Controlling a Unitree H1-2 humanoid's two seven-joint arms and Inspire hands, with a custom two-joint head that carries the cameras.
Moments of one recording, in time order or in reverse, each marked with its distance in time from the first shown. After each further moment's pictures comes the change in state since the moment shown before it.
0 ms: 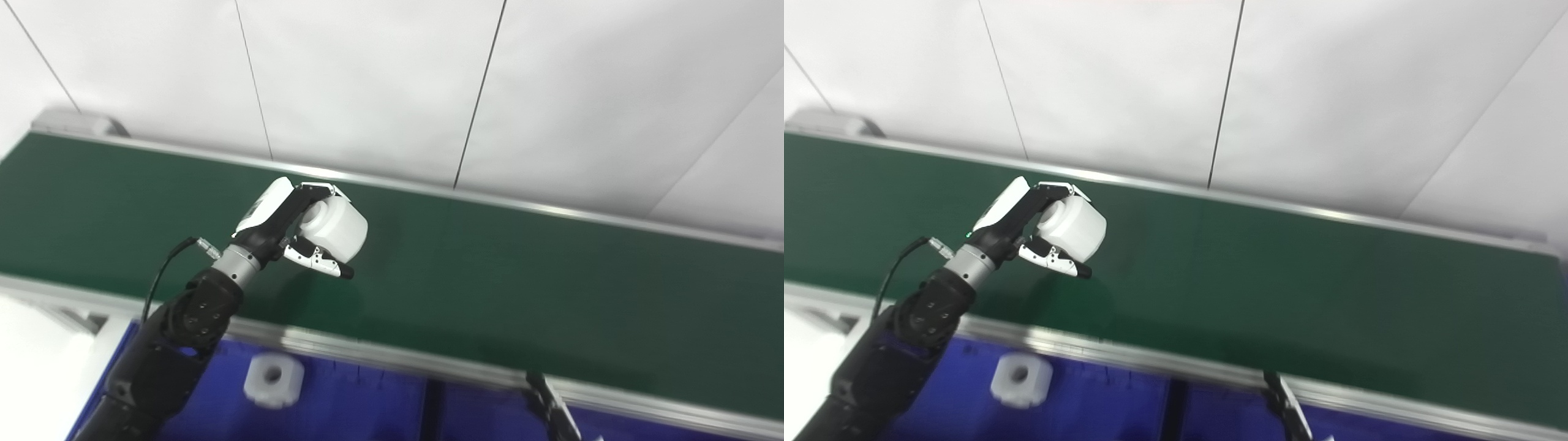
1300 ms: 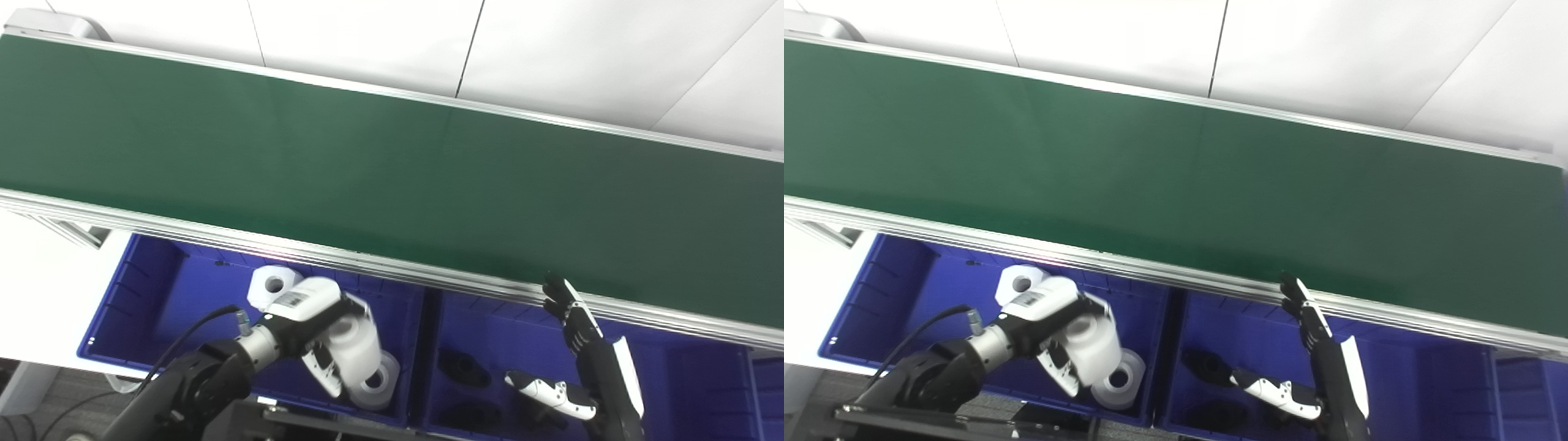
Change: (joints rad) left arm 0.333 0.005 -0.320 -0.130 0.577 0.120 -0.280; right arm 0.039 -0.006 -0.115 -0.195 0.054 0.103 0.144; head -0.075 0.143
